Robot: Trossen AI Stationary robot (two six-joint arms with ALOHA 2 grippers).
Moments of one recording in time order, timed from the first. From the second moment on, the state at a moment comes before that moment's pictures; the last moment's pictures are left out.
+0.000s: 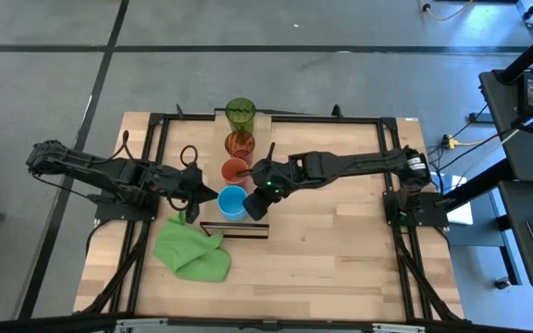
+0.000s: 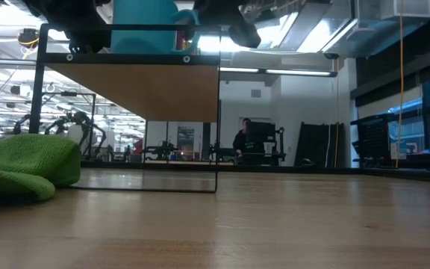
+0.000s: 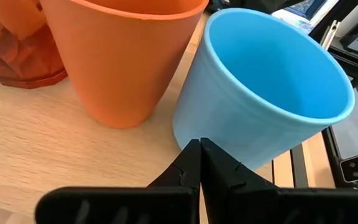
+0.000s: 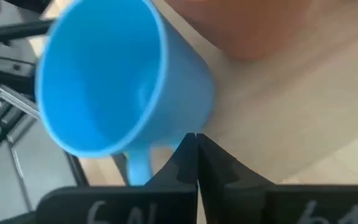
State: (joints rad) left arm -0.18 0.80 0.64 -0.39 -0.20 -0.46; right arm 0.08 1.93 1.84 -0.79 -0.03 0.82
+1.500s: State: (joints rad) left arm -0.05 0.00 0.40 -0.09 -0.23 -0.10; right arm 0.10 0.42 0.46 0.32 -0.14 0.17
